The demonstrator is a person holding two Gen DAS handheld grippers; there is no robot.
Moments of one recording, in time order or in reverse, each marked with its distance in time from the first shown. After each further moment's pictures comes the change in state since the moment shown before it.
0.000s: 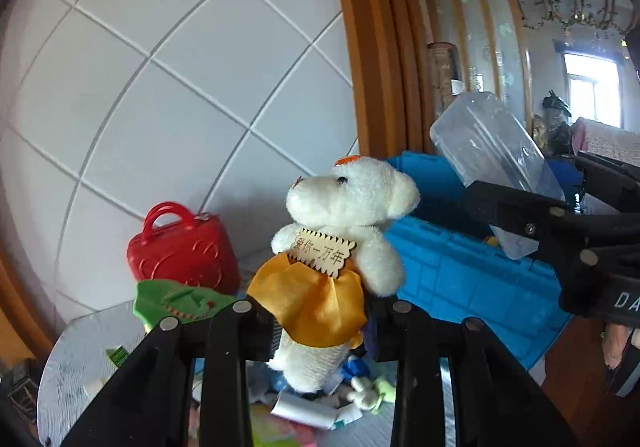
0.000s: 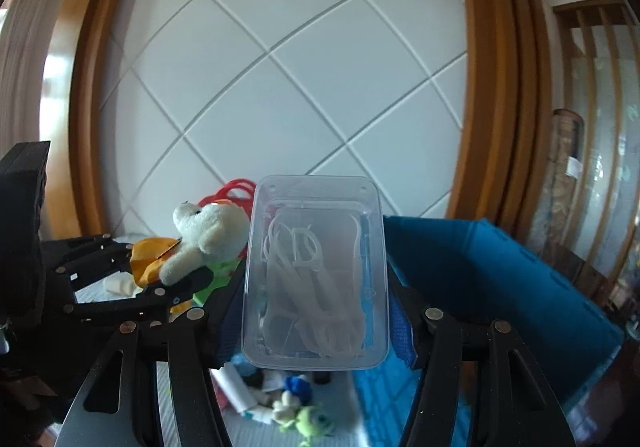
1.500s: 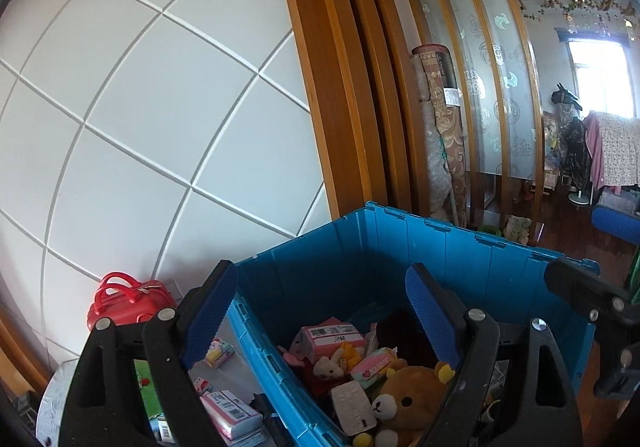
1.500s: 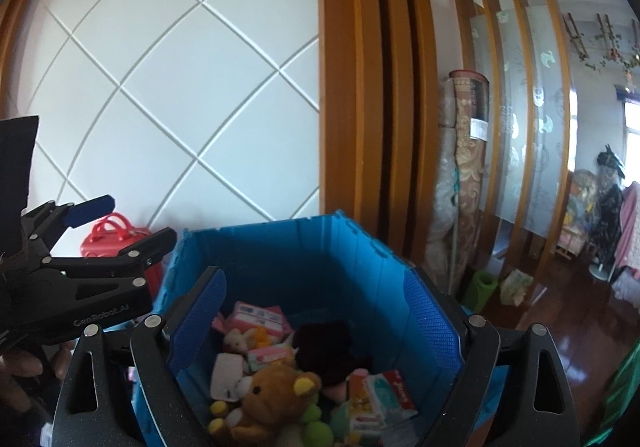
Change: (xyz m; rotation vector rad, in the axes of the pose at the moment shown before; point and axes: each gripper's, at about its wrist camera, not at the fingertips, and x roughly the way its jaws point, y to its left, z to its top) left arm 0.133 -0.179 0.129 0.033 -0.029 0.096; right arm 0.014 -0.269 -0.004 0.166 0.004 -0.208
